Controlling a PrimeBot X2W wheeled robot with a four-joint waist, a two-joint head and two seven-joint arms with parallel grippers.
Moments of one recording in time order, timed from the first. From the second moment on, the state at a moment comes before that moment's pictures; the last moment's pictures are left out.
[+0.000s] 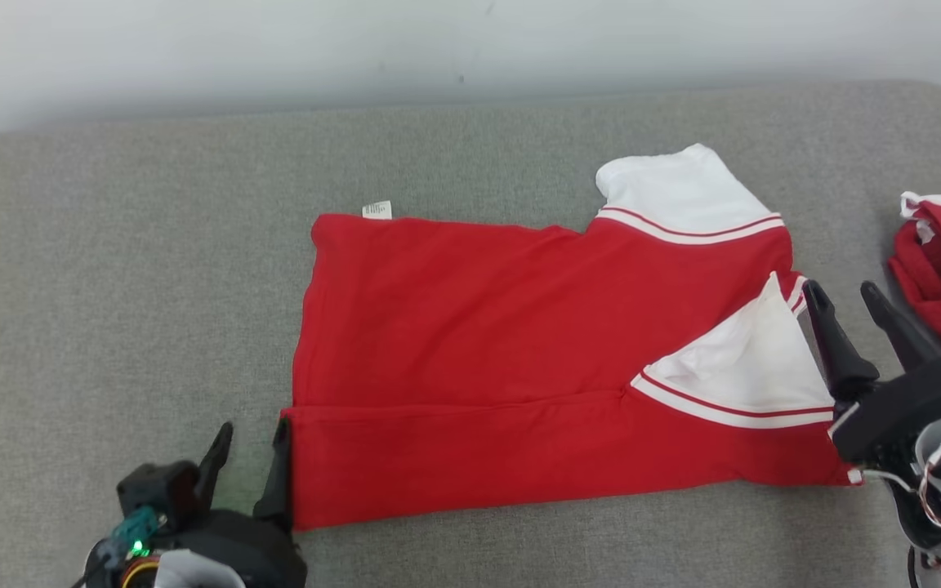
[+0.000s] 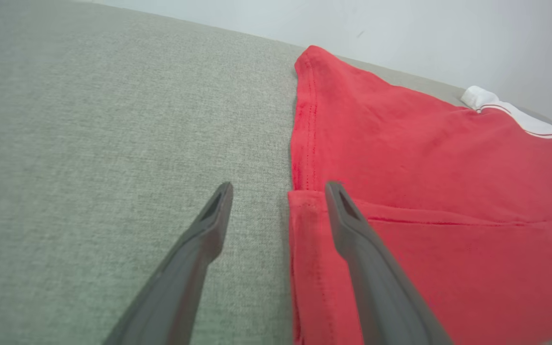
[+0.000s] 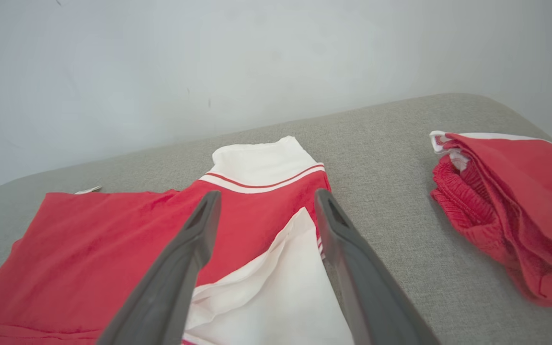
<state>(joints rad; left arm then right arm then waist) -0.28 0.30 -0.45 0.37 -0.72 0.12 -0.20 -0.30 -0.30 0.00 0.16 0.53 0.13 0.20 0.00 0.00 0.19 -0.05</state>
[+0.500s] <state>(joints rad) -0.16 0.35 -0.55 0.29 -0.59 0.22 -0.19 -0.11 -0.15 -0.21 0.11 0.41 0.13 0.44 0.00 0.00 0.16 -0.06</state>
